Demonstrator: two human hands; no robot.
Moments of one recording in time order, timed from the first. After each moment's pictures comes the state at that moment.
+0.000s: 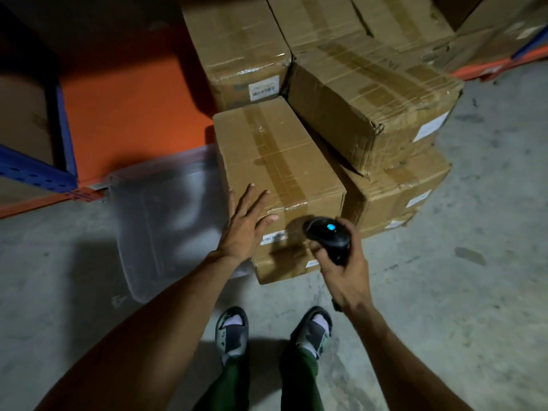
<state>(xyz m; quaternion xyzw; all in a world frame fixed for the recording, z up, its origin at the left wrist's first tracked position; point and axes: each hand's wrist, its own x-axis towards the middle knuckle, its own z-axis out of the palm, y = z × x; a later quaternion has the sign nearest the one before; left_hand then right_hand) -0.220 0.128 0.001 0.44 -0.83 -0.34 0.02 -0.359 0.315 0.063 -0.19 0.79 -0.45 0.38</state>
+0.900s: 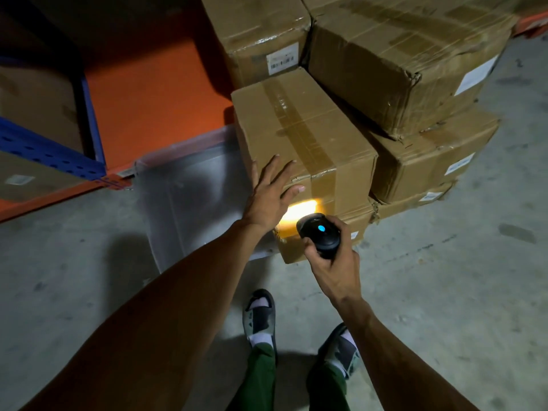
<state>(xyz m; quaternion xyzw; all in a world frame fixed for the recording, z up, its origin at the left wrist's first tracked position) -0.217 0.118 -0.019 0.38 -0.89 -0.24 0.02 -0.278 0.320 0.013 -0.23 0.80 -0.45 0.33</state>
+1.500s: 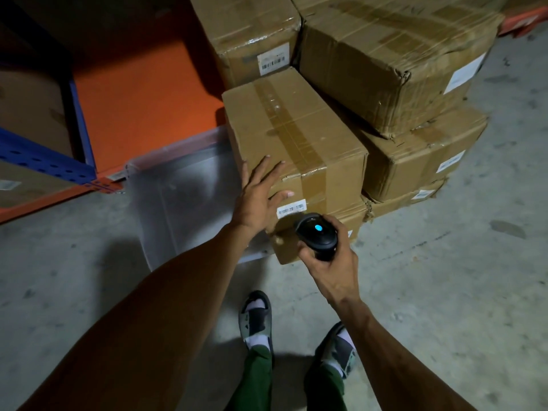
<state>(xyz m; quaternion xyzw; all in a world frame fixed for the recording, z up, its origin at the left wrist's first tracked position) -0.207 0.120 -0.010 0.39 -0.85 -0.35 0.07 -0.282 0.330 0.005 -0.22 0.79 -0.46 0.34</state>
